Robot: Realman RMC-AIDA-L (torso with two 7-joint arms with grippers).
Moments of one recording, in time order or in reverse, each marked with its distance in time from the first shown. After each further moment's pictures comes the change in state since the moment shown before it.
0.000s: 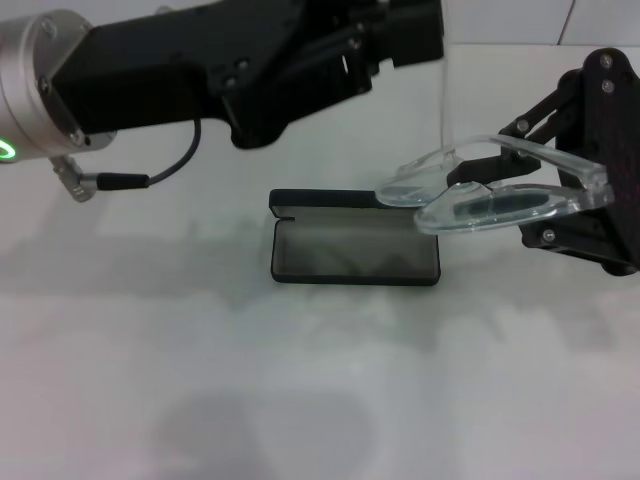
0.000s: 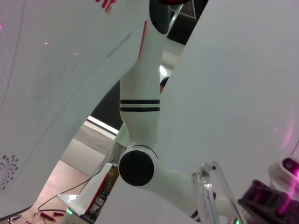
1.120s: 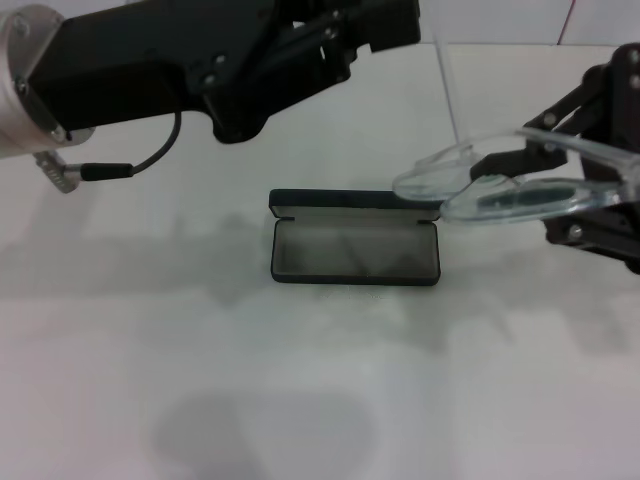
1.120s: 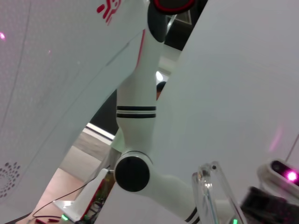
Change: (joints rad) left arm 0.025 -0.002 -0.028 0.031 -0.001 -0.002 0.068; right arm -0.006 0.007 0.050 0.007 -0.002 -0.040 0.002
